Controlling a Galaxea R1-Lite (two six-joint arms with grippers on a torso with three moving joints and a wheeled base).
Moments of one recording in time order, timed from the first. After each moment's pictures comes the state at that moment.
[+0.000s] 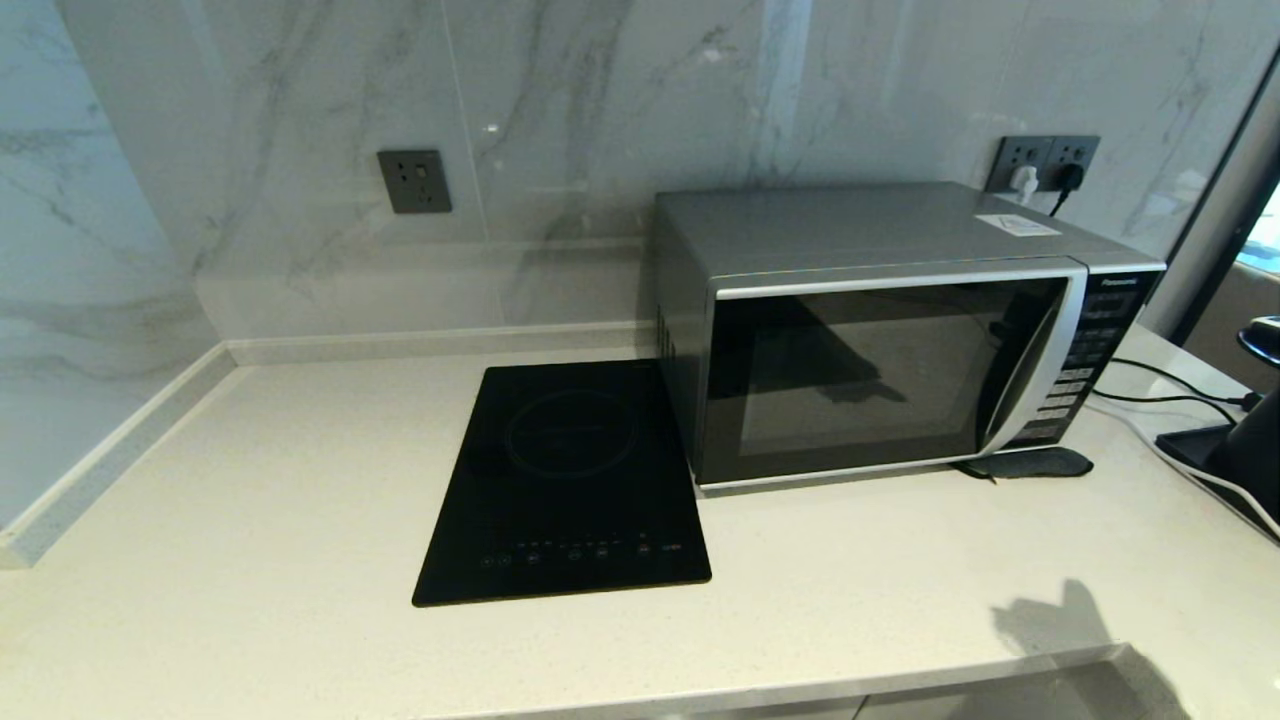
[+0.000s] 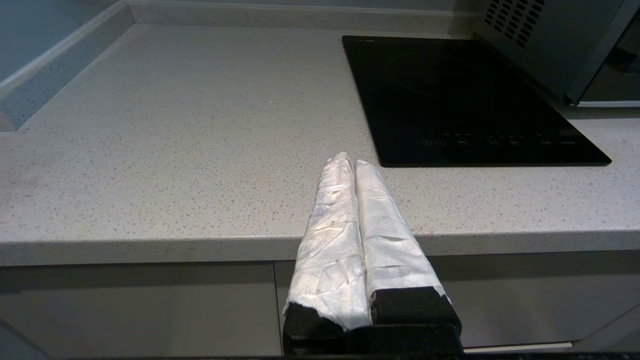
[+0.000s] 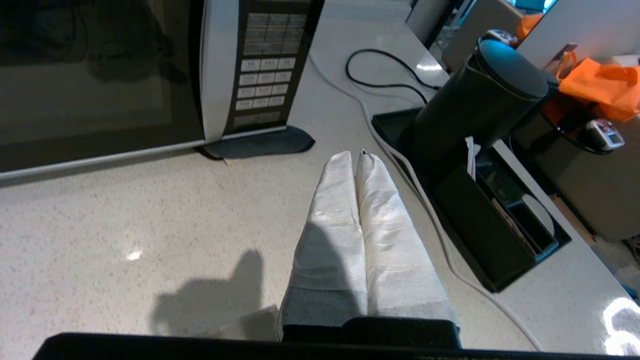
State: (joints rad) left arm 0.00 0.00 0.00 -0.01 0.02 -0.07; right arm 0.07 1.04 -0.63 -0.26 -0.53 -0.16
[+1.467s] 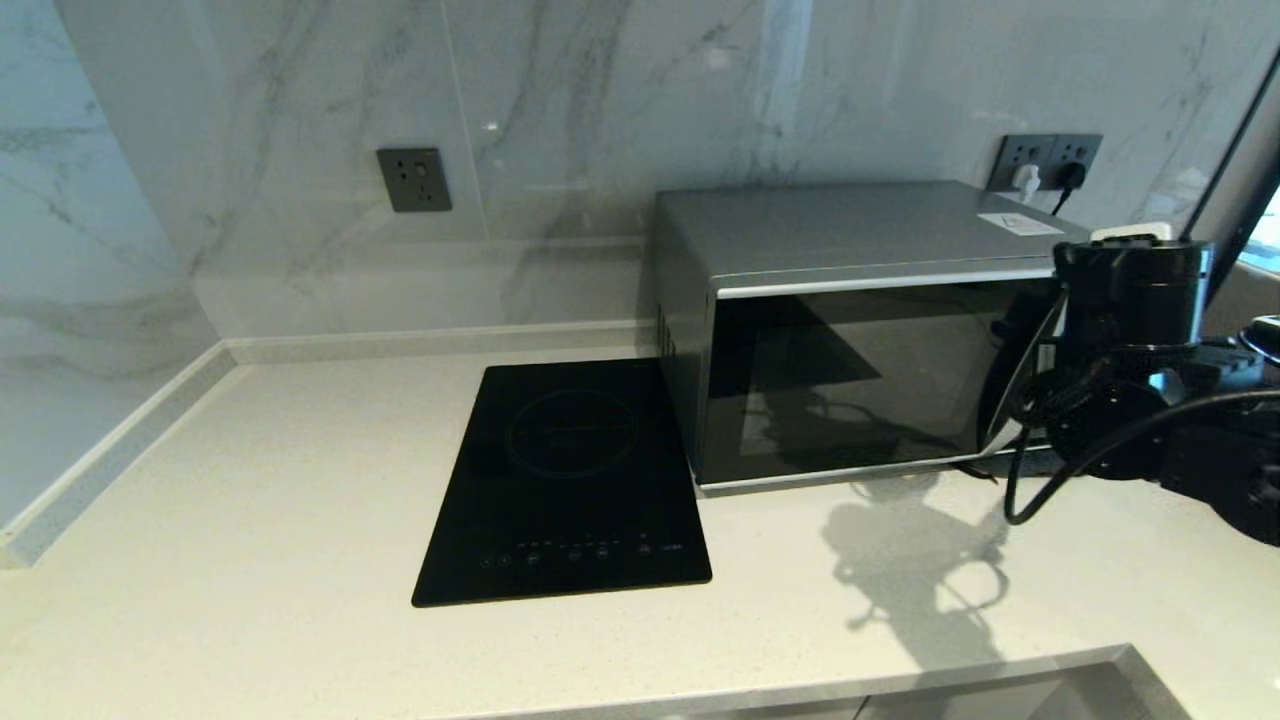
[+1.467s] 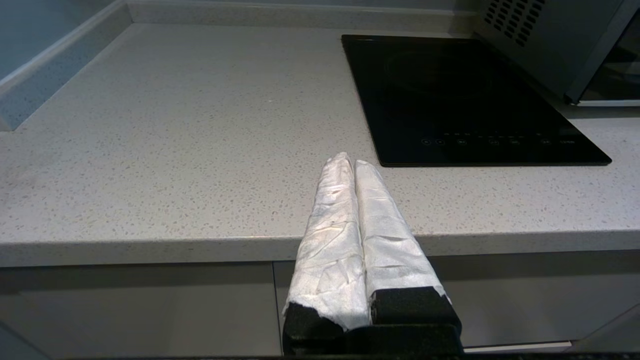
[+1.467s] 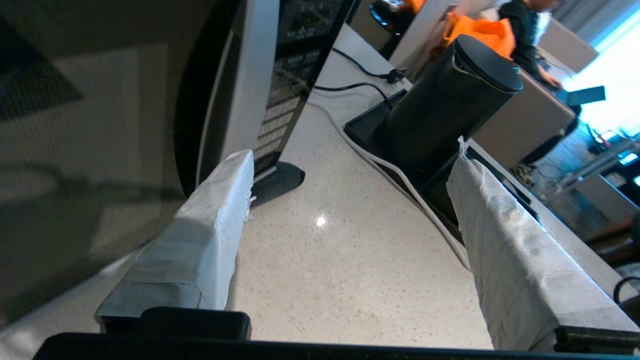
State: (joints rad) left arm 0.00 0.00 0.00 -0.01 0.02 -0.07; right arm 0.32 1.72 -0.98 -0.48 -1.15 -0.06
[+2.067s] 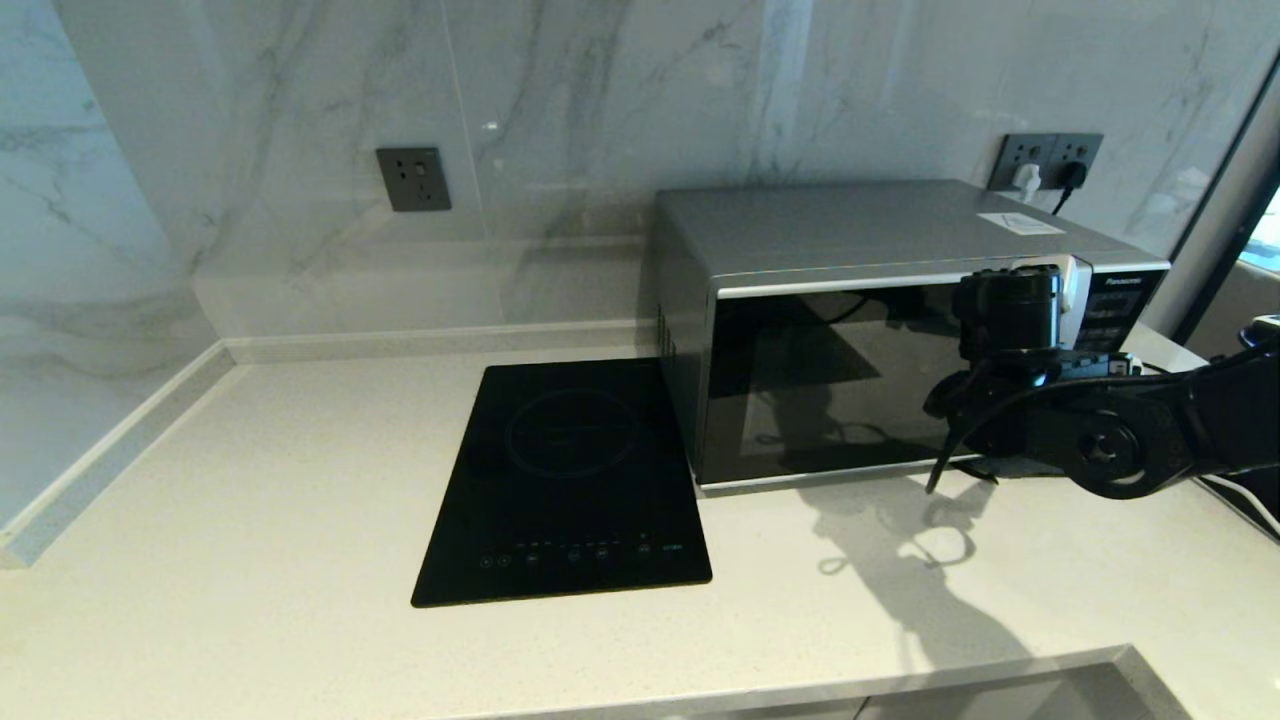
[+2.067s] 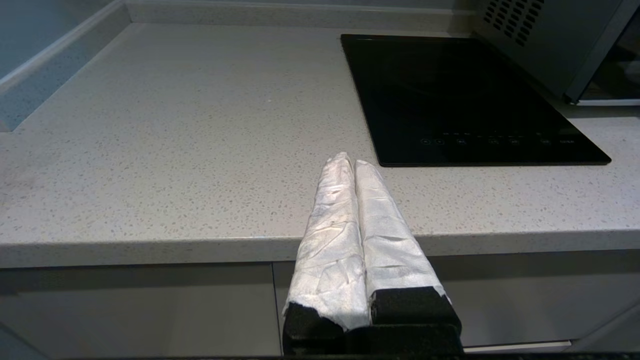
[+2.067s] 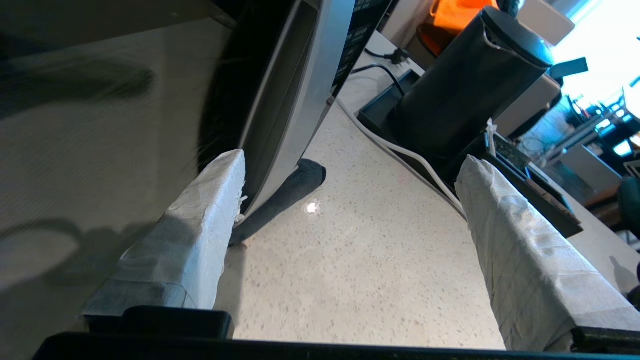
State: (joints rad) left arm 0.00 0.00 0.00 -0.01 0.02 -0.07; right arm 0.28 1.95 -1.14 -0.48 -1.19 0.01
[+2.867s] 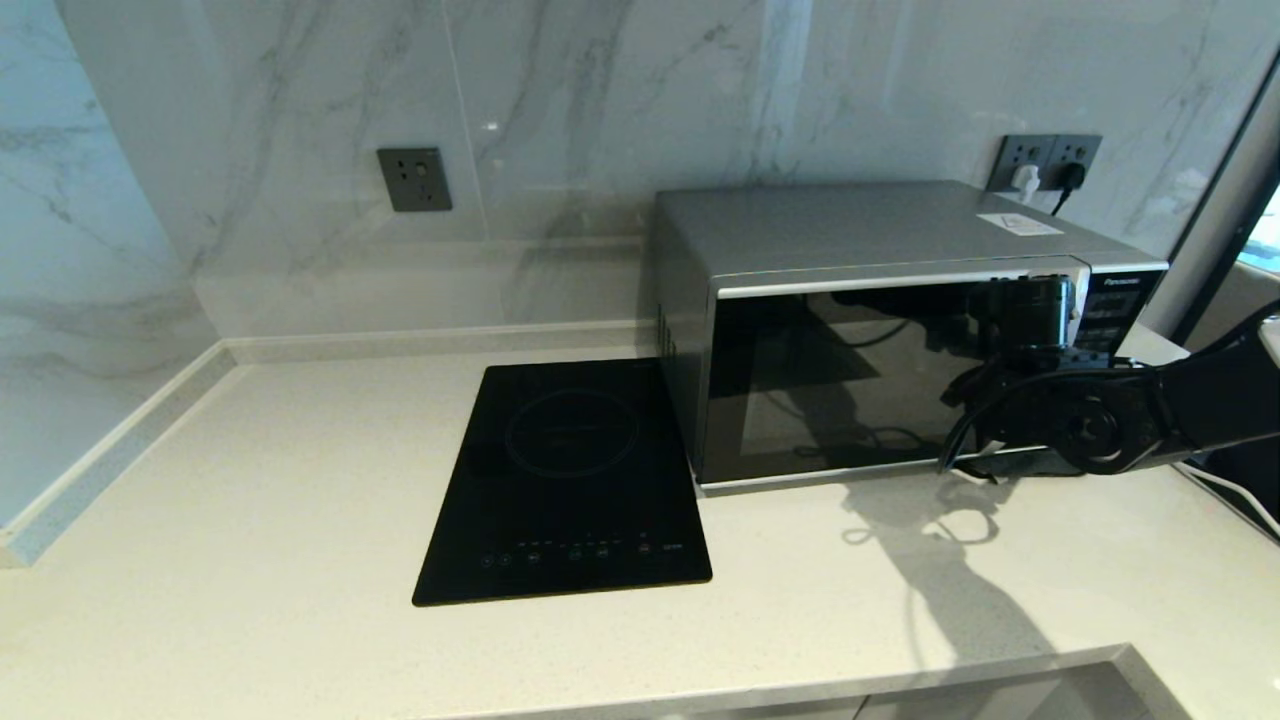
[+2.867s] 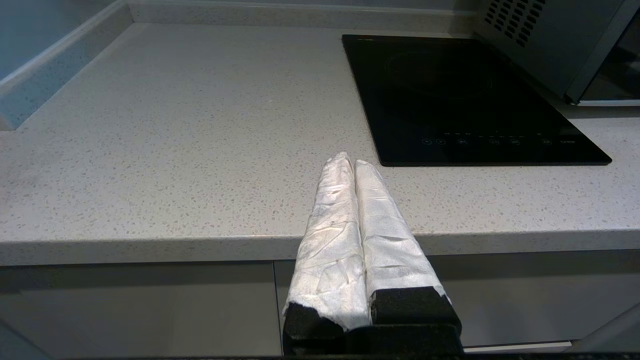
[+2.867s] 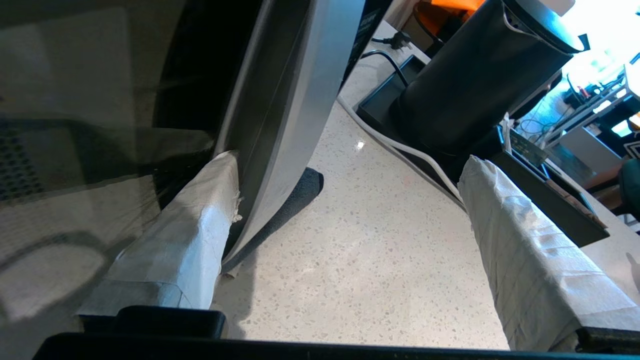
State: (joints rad) left arm 0.00 0.00 0.00 -0.01 0.02 -0.07; right arm 0.15 2.05 -1.22 -0.48 -1.10 0.02
